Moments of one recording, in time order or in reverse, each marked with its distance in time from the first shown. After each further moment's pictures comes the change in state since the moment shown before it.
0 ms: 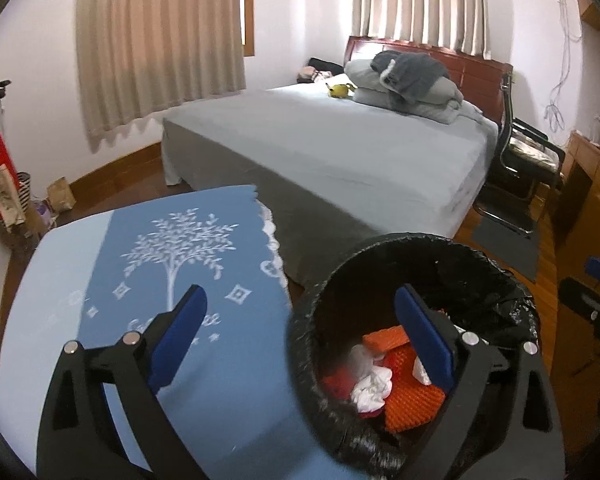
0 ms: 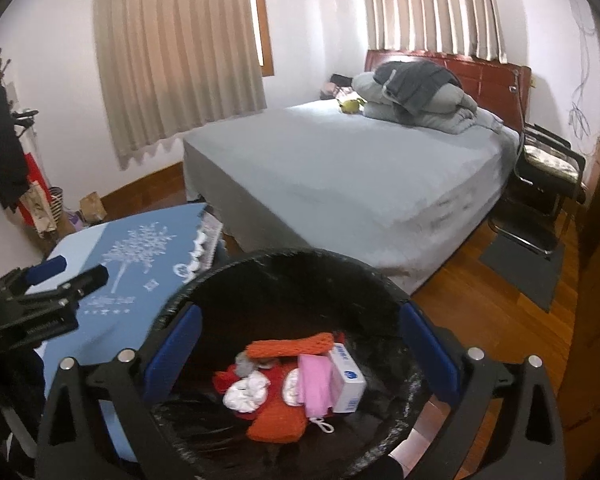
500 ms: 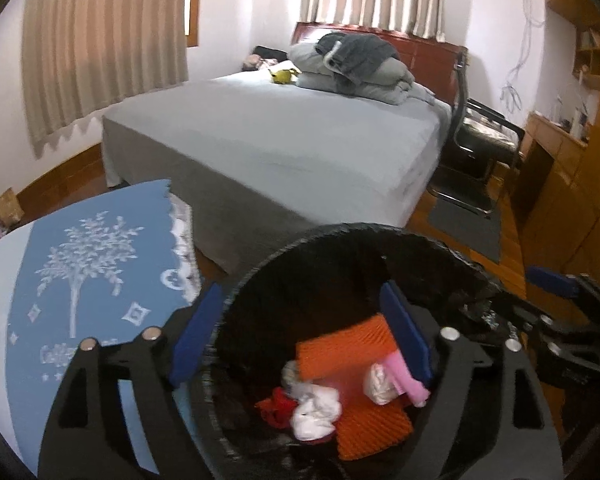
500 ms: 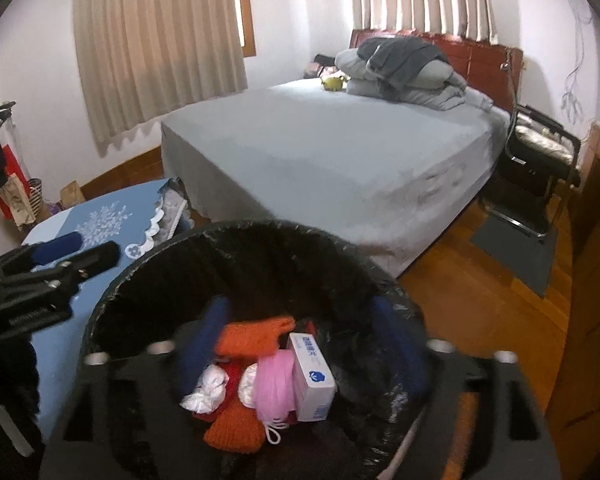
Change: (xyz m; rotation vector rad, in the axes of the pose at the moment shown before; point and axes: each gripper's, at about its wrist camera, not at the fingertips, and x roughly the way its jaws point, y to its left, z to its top) left arm 0.076 -0.056 -0.001 0.066 0.034 -0.190; right arm 0.063 -0.039 -0.024 0.021 0.058 -0.072
